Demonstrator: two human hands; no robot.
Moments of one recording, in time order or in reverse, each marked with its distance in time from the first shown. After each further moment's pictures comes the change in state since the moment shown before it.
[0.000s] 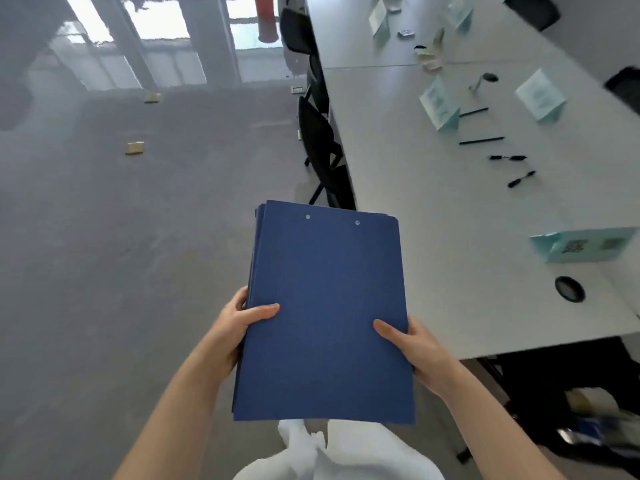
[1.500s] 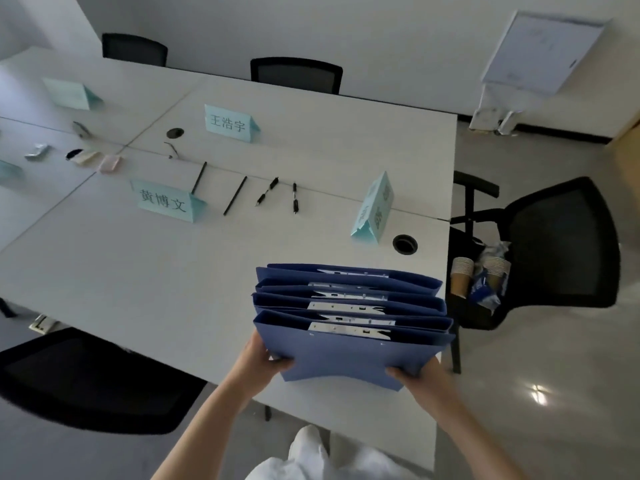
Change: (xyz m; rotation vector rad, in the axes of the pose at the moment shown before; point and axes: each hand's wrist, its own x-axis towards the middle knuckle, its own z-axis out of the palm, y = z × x) left_hand 0.335 0.095 0.283 1.123 -1.028 0.329; right_hand 0.076 -0.046 -0.093 0.276 1.154 0.028
